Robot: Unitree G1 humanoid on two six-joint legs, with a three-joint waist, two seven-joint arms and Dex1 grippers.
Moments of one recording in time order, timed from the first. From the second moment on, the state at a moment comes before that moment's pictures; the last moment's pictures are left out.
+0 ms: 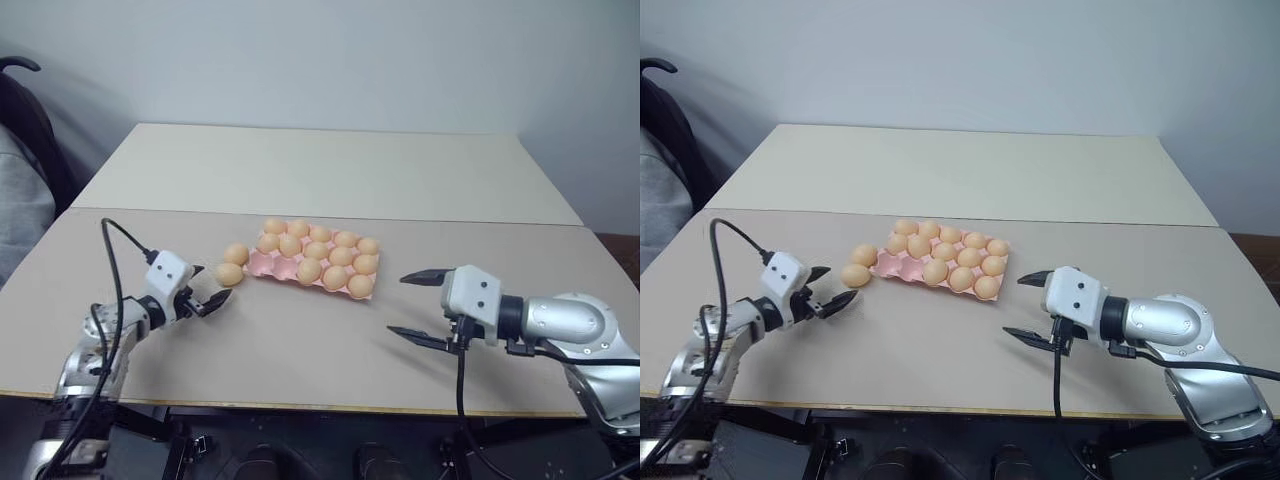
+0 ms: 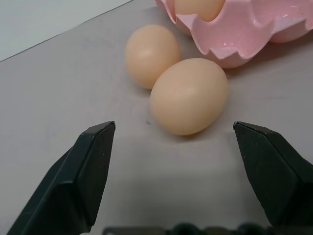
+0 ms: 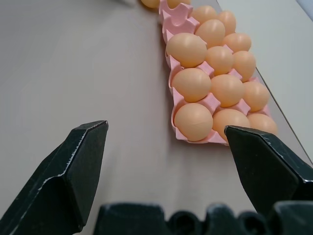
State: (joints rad) left arm -0.33 0.64 0.10 0.22 -0.18 0.20 -0.73; right arm -0.19 -0.85 -0.04 -0.56 0.30 0.42 0.93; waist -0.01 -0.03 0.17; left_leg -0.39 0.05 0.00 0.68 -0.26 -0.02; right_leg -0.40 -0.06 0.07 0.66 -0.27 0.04
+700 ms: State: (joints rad) left arm -0.43 0.56 0.05 0.34 -0.12 0.17 -0.68; right arm -0.15 -0.86 -0.06 -0.60 0.30 0.45 0.88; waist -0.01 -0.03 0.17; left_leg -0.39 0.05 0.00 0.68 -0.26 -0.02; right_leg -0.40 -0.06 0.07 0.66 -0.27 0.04
